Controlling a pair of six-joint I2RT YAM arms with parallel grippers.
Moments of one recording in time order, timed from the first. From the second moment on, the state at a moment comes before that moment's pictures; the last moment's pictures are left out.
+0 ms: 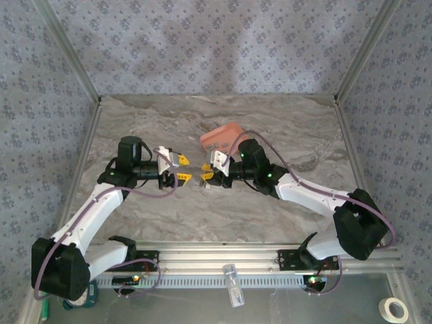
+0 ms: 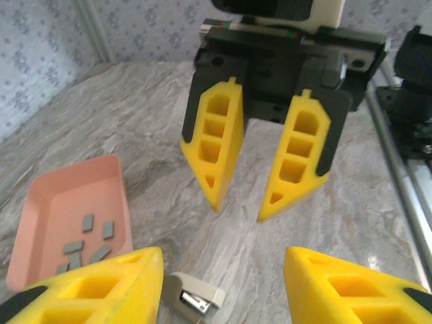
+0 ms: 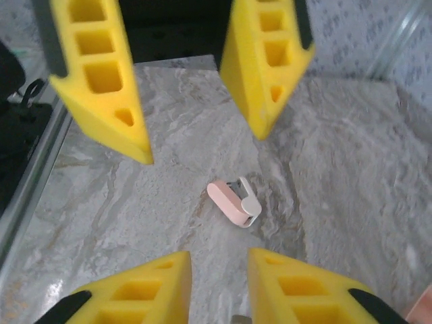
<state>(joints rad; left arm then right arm) -0.29 1.07 0.74 -0.27 0.97 0.62 0.75 1.40 0.84 0.15 -0.57 -0.39</state>
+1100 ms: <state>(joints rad) -0.23 1.45 0.80 -0.53 0.15 -0.57 0.84 1.44 0.84 0.11 -0.30 0.12</state>
